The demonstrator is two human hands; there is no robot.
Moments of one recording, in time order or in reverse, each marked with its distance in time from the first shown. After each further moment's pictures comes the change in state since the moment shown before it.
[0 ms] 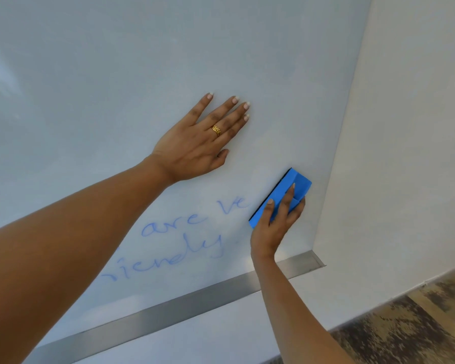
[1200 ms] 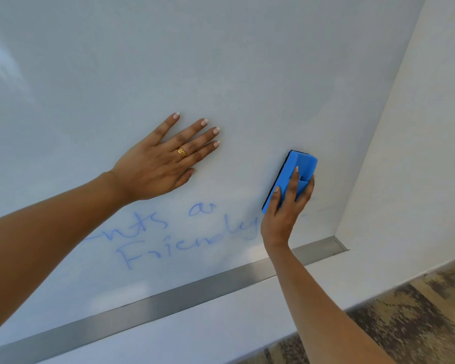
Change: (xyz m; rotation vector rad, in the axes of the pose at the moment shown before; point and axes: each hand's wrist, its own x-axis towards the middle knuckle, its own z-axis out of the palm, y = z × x) left_hand -0.145 -0.045 -0.014 -0.069 -0.113 0.084; right_hand -0.046 -0.024 0.028 -0.167 -0.067 -0.221
